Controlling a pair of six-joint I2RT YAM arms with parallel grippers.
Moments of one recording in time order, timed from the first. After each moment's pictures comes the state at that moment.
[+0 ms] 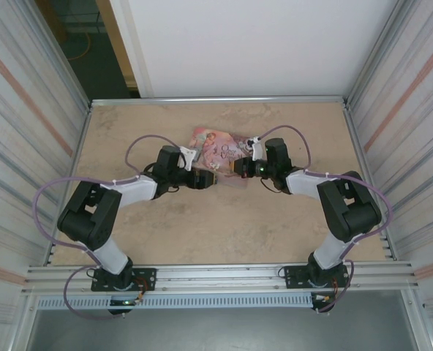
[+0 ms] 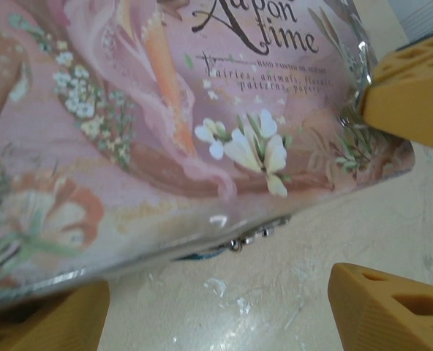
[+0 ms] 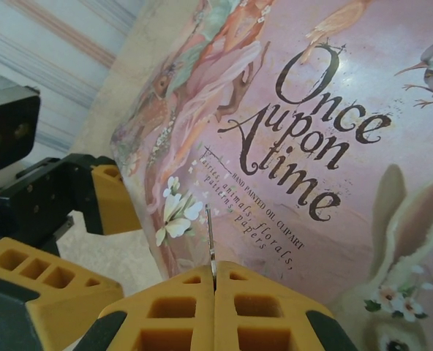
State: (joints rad) left arm -0.47 1.66 0.80 0.16 0.48 -0.31; right arm 0.41 1.69 0.80 0.36 -0.60 0.49
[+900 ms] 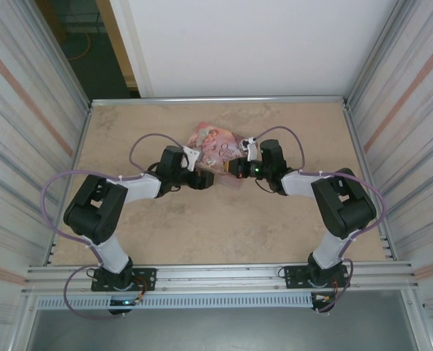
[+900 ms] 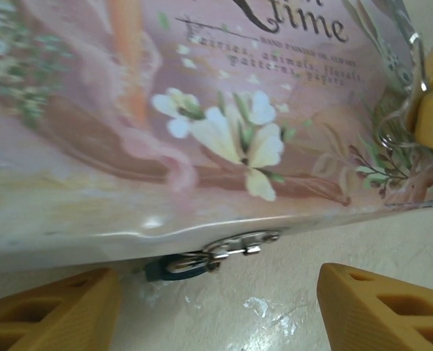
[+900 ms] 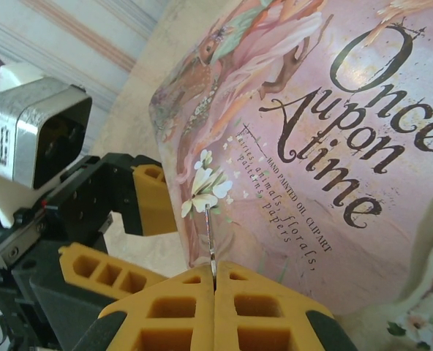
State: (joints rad) left arm -0.49 1.71 0.82 0.17 0.42 -0.22; right arm 0.45 1.73 0.80 0.45 -0.60 0.54
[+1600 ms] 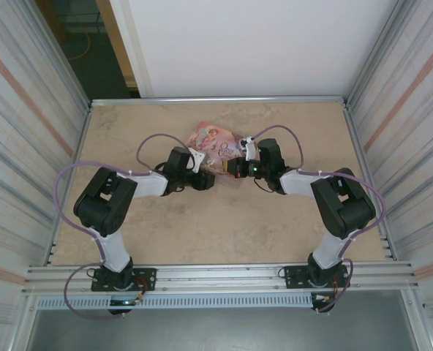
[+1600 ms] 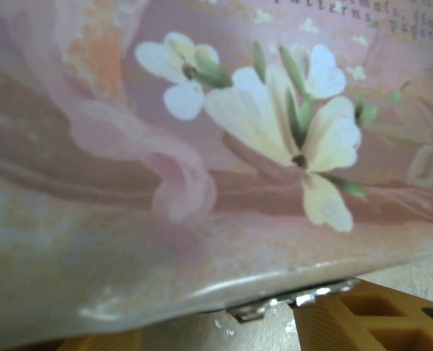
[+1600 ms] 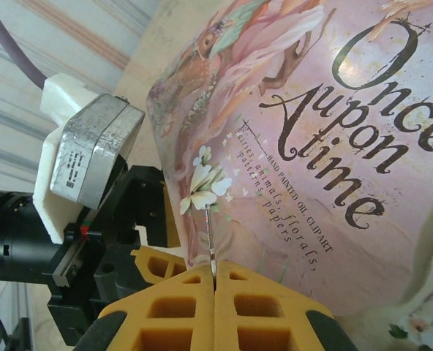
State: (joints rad) left arm -0.51 1.81 0.88 0.15 0.34 -0.18; right arm 0.47 1.73 0.83 0.41 -0.57 0.54
